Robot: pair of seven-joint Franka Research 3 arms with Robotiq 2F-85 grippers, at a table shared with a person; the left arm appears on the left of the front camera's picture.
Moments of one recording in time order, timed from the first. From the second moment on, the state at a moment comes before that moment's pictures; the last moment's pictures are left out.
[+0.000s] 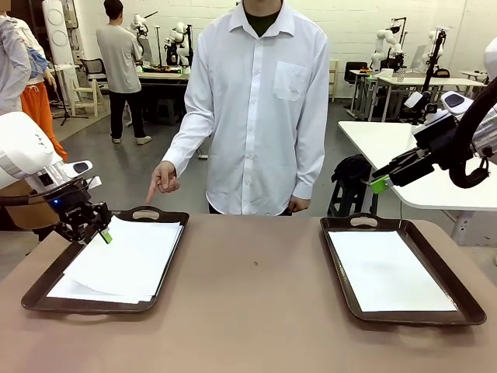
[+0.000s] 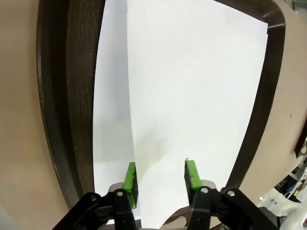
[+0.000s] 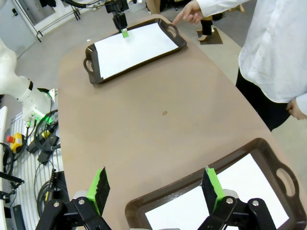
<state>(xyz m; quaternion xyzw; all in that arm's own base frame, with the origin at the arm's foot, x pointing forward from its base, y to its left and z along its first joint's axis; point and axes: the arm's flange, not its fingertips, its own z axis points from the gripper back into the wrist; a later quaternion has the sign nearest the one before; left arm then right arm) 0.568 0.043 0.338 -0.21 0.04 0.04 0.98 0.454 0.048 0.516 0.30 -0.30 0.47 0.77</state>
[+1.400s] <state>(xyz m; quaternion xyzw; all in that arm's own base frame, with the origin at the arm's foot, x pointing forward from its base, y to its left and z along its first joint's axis) 0.568 0.039 0.360 -0.17 0.03 0.05 0.98 0.454 0.048 0.516 0.30 -0.30 0.47 0.77</state>
